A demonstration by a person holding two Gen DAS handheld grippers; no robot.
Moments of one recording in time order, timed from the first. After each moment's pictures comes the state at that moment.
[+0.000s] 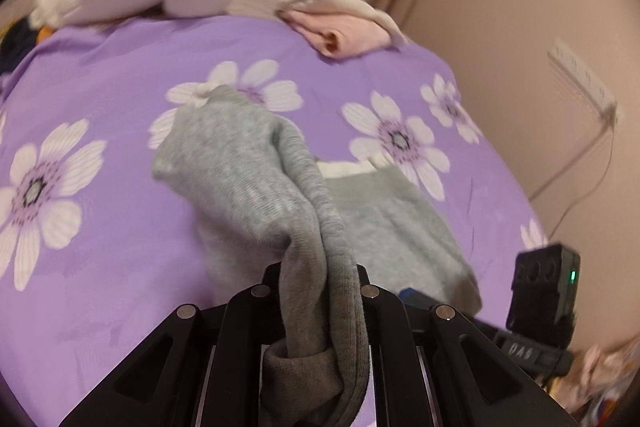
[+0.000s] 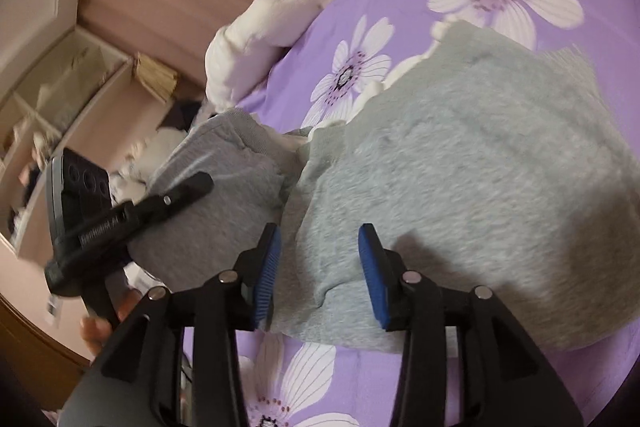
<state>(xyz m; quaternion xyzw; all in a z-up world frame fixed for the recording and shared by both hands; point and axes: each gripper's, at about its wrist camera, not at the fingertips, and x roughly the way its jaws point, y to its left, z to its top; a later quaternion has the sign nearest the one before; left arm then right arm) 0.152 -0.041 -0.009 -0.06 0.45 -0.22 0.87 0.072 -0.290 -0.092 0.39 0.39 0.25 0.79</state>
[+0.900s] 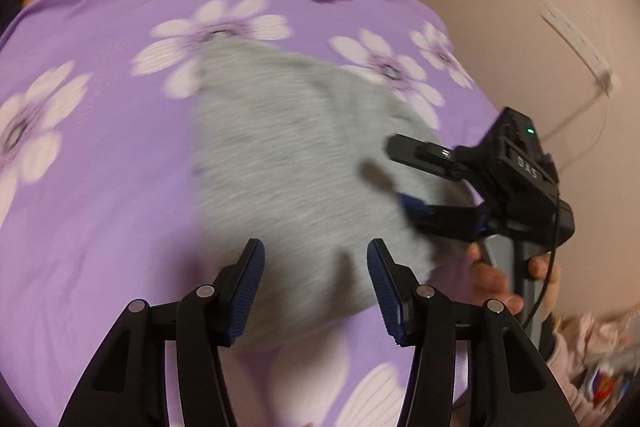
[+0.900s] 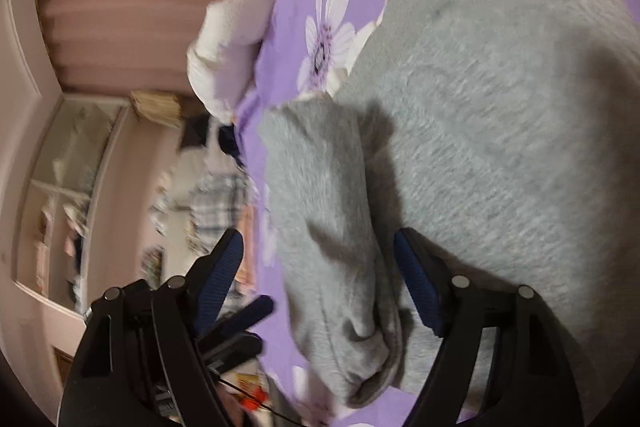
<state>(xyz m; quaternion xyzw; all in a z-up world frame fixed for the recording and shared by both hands) 0.113 -0.017 -0.052 -0.07 0.50 -0.24 0.83 0.117 -0.291 -0.111 0.45 0.47 0.27 0.71</state>
